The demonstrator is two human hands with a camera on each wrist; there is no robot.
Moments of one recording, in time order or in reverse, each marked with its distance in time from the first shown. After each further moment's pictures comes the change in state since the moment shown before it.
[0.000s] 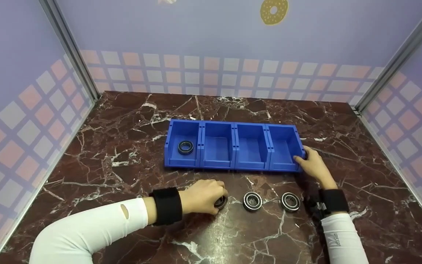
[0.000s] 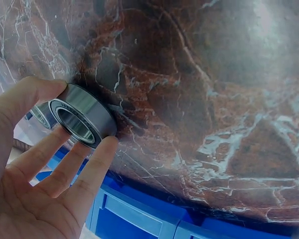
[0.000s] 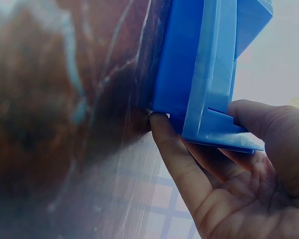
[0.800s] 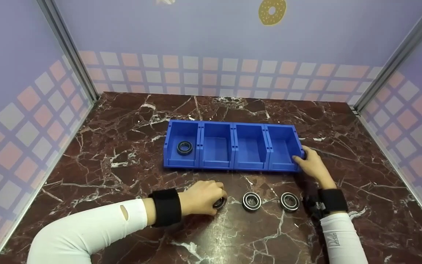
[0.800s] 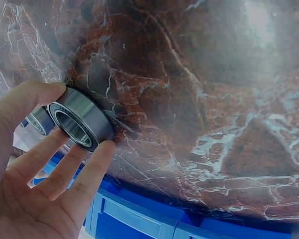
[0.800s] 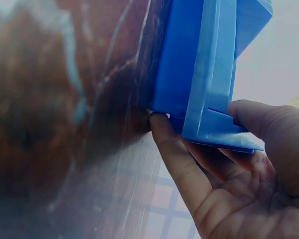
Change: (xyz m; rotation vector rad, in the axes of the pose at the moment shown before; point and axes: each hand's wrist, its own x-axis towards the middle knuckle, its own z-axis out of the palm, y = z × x) left_hand -0.001 0.000 0.003 0.024 0.009 0.026; right_hand 0.002 0.002 0.000 0.011 -0.001 0.004
